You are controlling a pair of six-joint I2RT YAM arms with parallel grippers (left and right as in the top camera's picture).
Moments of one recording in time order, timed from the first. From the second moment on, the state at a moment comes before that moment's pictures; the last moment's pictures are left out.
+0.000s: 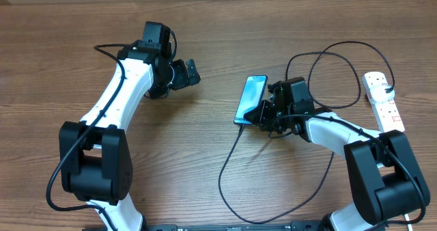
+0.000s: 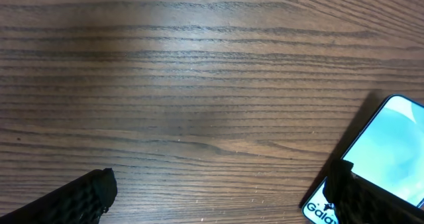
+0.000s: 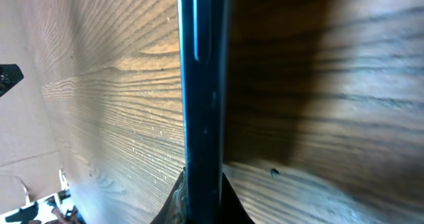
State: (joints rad) left arm -0.18 1.90 1.47 -0.84 0.21 -0.46; right arm 0.30 1.75 0.78 -0.04 -0.58 0.70
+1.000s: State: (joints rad) left arm -0.18 1.90 1.47 -0.84 0.21 -0.46; right arm 0.34 1.75 0.78 -0.02 -0.45 0.70
